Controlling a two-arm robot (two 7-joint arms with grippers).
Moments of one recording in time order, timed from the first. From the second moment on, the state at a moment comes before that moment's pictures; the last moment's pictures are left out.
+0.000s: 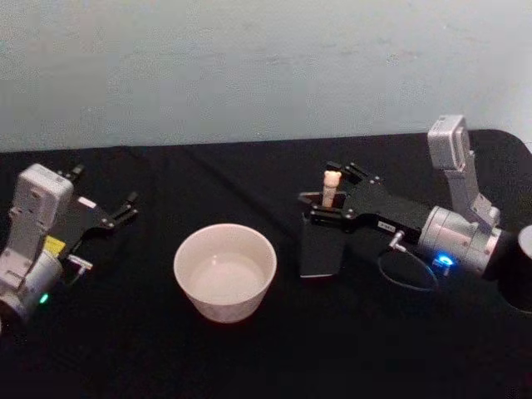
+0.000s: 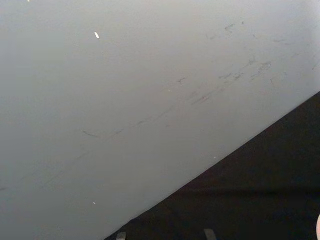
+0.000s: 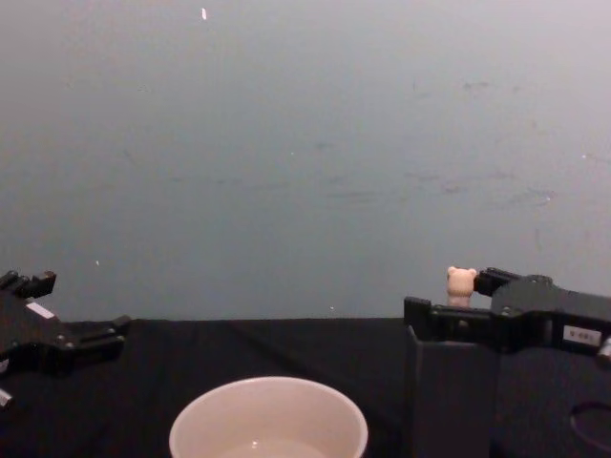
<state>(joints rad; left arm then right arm) -0.20 0.60 0.45 -1.41 -0.25 -0.12 0.03 0.42 0.45 -0.48 -1.22 0.52 -0.09 0.68</state>
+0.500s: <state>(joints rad) -0.20 0.60 0.45 -1.41 -0.25 -0.12 0.03 0.41 0.45 -0.47 -1.24 0.52 -0.08 0.67</state>
